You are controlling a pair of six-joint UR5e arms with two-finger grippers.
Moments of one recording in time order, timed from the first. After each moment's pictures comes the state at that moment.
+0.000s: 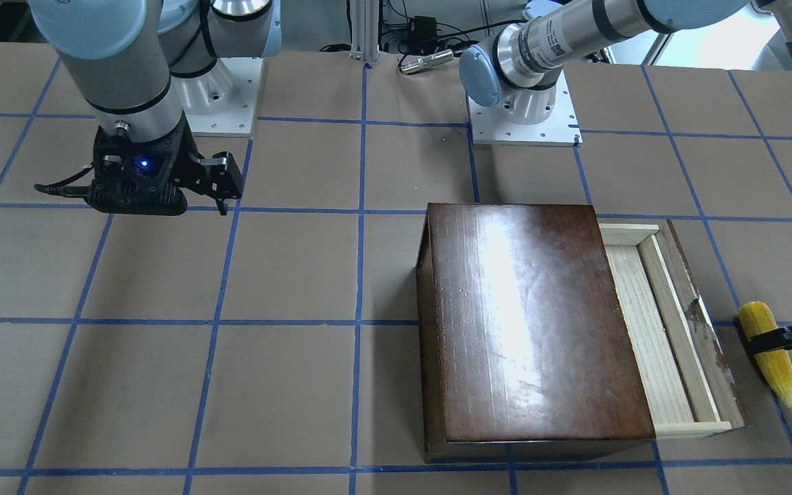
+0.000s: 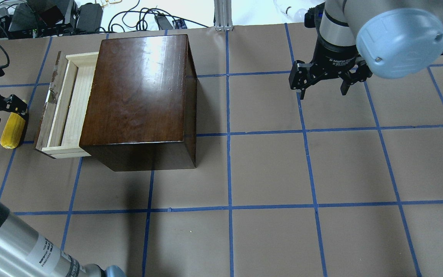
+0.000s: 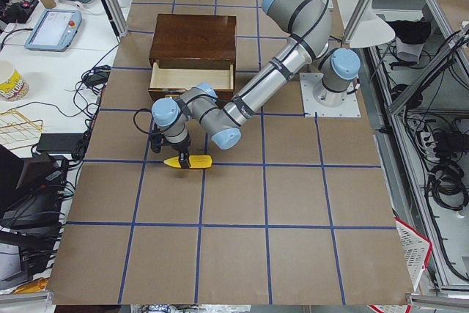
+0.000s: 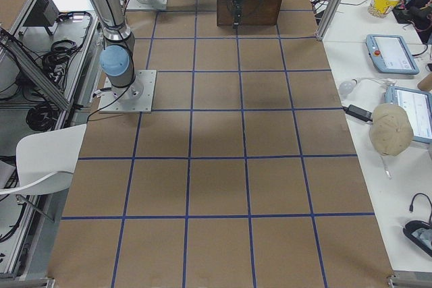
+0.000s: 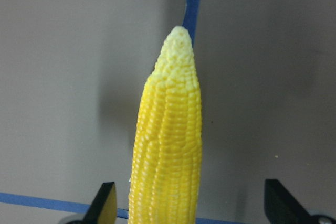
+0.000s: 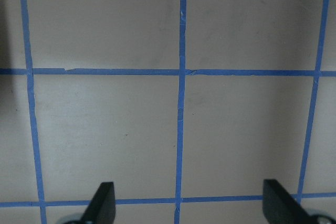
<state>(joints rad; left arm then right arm) -0.91 -2.24 -1.39 -1.14 1.66 0.53 1.65 -1.48 1.58 -1.62 -1.64 0.06</state>
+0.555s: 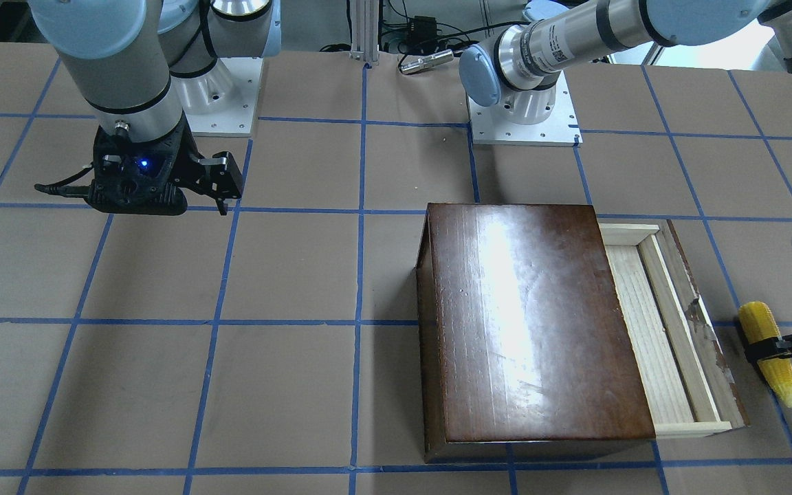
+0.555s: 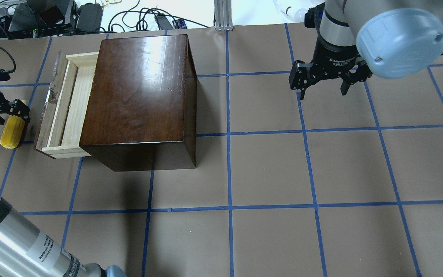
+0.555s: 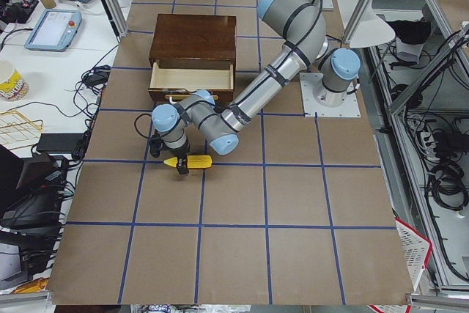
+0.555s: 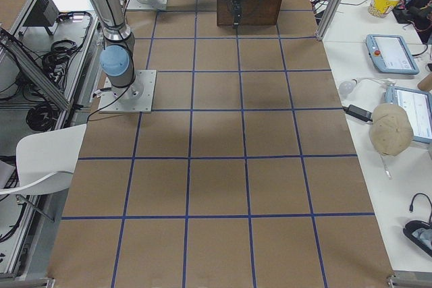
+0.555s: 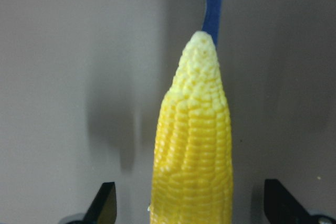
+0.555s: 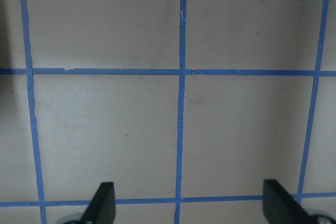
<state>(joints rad) -0.91 -2.29 -1.38 -1.07 1.67 0.59 1.65 -1.48 1.58 -1.62 -1.64 0.06</state>
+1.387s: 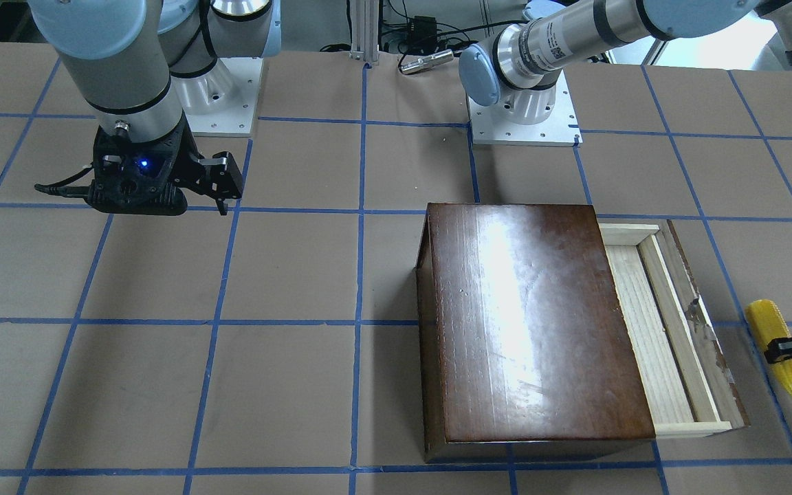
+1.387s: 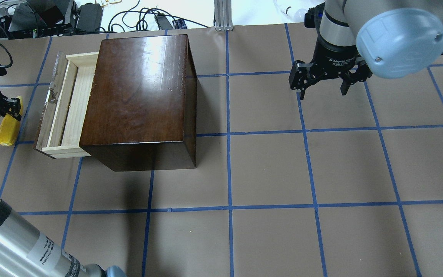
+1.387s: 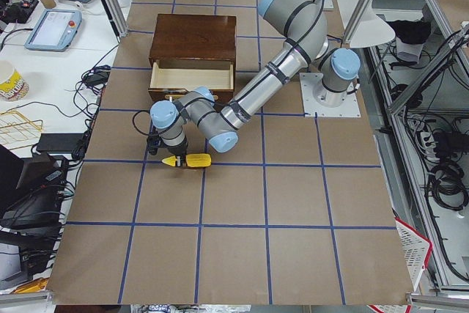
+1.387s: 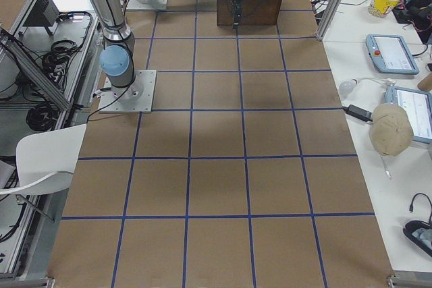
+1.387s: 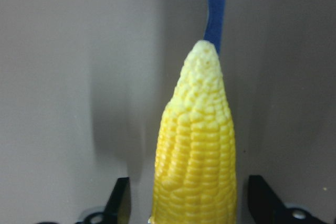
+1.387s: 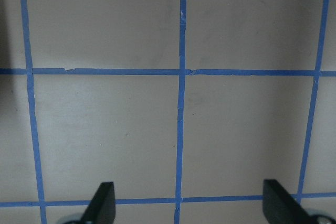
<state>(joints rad) -0.92 -2.25 -1.37 -1.08 1.67 0.59 1.65 -1.48 1.58 -1.62 -1.64 0.06</state>
